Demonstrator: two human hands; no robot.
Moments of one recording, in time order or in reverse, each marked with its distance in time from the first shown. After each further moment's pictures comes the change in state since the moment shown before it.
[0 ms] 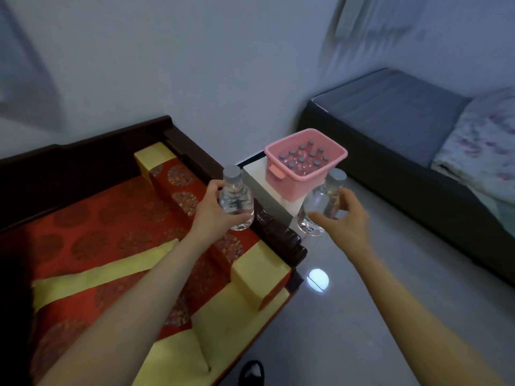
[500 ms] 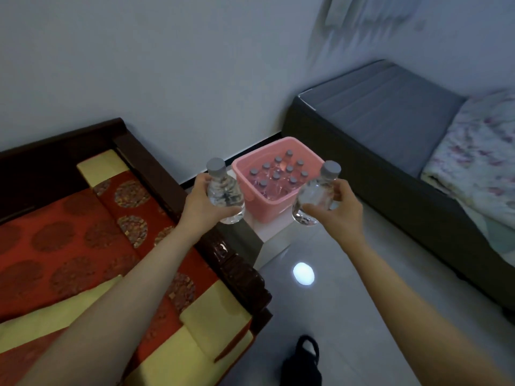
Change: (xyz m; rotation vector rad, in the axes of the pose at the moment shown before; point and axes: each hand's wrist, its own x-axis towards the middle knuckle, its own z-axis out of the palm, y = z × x) left_hand 0.183 0.008 0.111 0.010 0.053 -0.094; right_hand 0.202 0.057 -0.030 0.011 -0.038 0.052
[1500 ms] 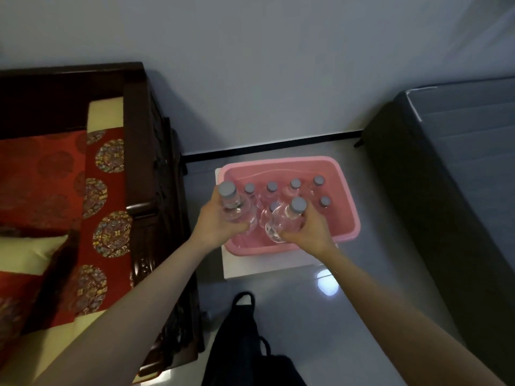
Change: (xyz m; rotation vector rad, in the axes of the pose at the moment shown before) left_hand 0.180 -0.026 0.223 0.098 0.265 -0.405; right_hand 0.327 0.190 0.091 -0.017 -0.841 -0.108
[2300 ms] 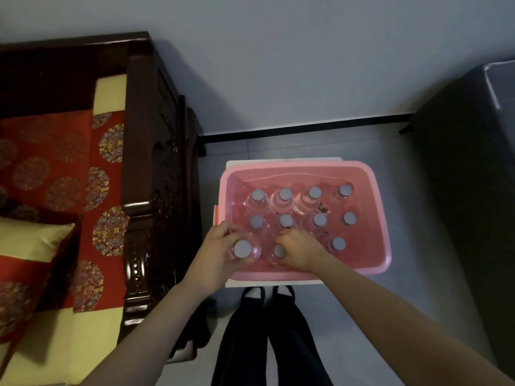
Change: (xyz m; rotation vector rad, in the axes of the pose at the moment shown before) left_hand 0.016 -0.026 0.032 0.307 -0.113 0.063; right_hand 0.106 0.068 0.048 -0.833 -0.684 -0.383
